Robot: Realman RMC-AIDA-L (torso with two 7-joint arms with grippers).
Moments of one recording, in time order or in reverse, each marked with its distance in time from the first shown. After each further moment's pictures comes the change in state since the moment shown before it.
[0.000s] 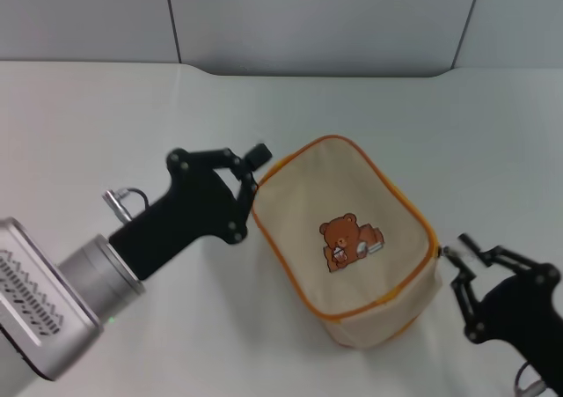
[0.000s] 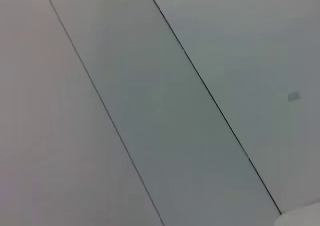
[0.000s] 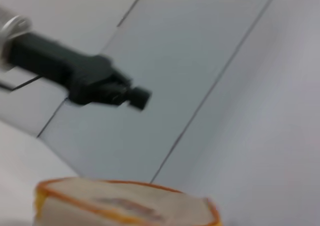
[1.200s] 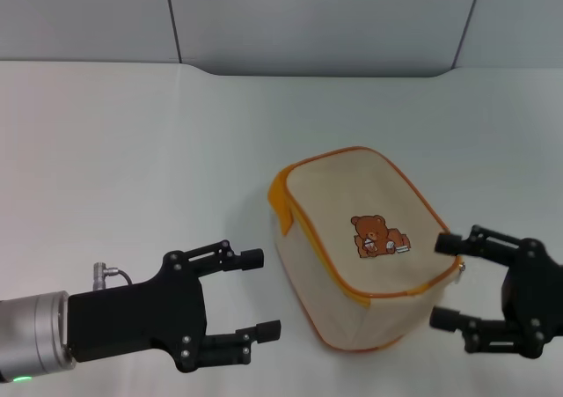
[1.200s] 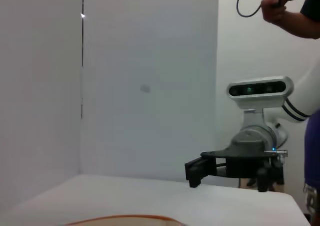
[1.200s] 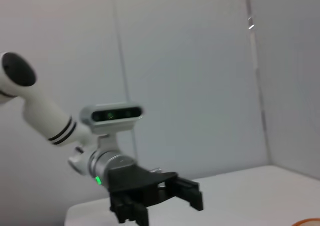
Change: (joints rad) left arm 0.007 0.012 0.182 0.389 0.313 0.271 -0.836; right arm 0.262 -0.073 -0.475 -0.582 -0.033 -0.324 1.322
